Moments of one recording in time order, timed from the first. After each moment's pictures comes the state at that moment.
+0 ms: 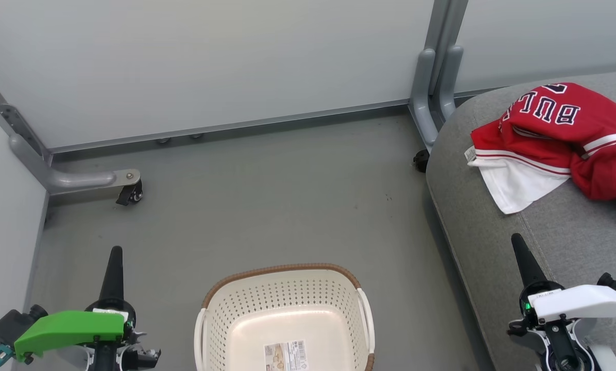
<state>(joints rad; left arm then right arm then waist) -0.07 0.05 0.09 0.24 -1.28 -0.13 0.03 -0.08 -0.07 -0.04 0.22 1.29 0.13 0.00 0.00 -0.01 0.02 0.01</state>
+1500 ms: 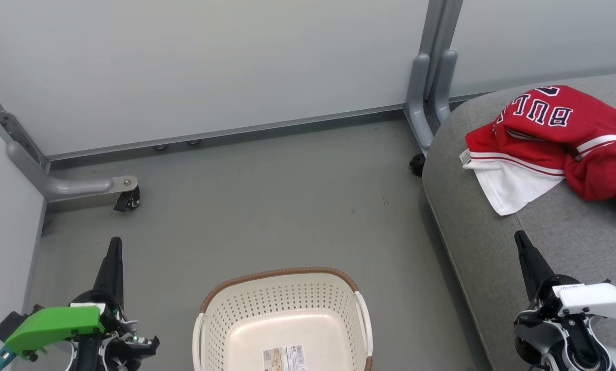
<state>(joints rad) -0.10 0.05 0.11 0.24 -1.61 -0.13 0.11 -0.10 -0.07 -0.08 0.24 1.64 0.13 0.09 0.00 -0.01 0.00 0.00</state>
